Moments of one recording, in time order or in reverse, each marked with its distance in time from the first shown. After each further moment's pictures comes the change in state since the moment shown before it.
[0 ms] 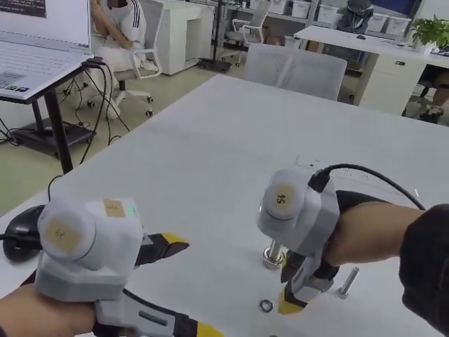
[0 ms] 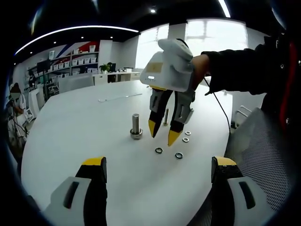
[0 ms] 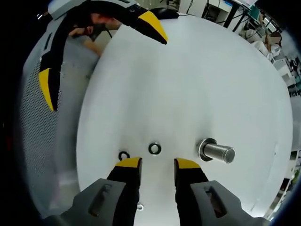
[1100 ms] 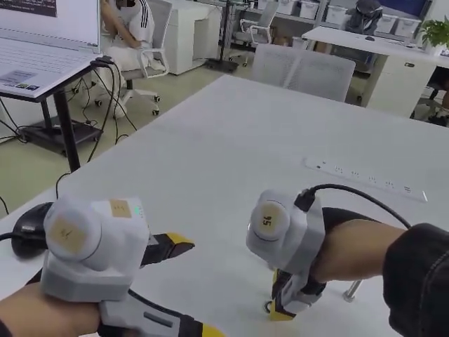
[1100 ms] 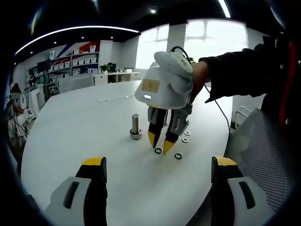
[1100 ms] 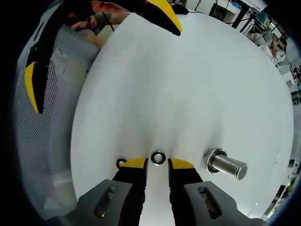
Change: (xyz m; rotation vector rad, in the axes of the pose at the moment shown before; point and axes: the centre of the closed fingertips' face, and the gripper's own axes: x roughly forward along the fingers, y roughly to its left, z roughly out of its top) left arm 0.002 -0.002 0.001 -0.003 -0.004 0.003; right arm 0.021 0.003 0.002 -0.055 0.033 -0.001
